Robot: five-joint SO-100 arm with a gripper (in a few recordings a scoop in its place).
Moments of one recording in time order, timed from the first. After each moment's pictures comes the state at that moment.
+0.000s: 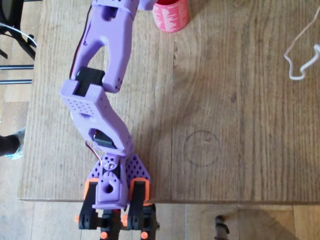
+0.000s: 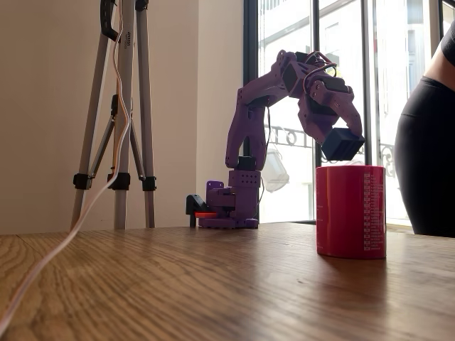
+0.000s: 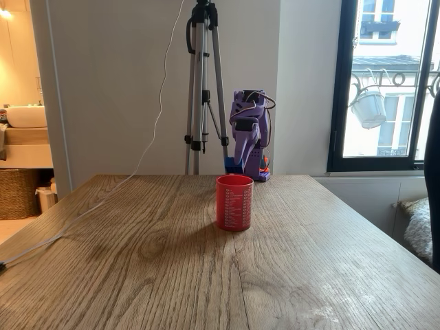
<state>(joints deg) 14.3 83.1 77.3 60.0 0.1</state>
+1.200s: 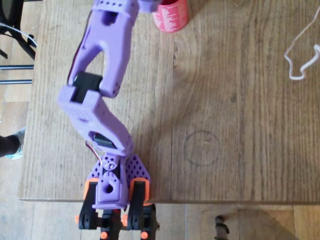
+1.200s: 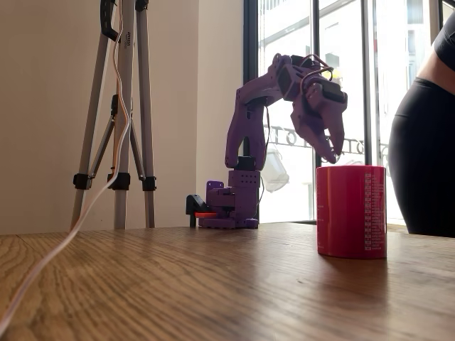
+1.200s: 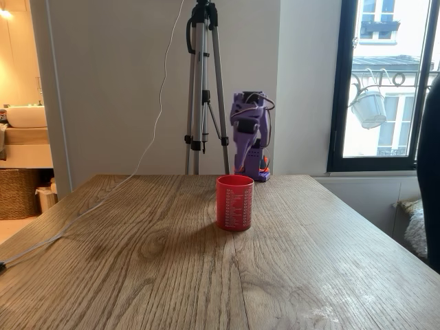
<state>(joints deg) 12.7 91.8 87.0 49.0 -11.5</state>
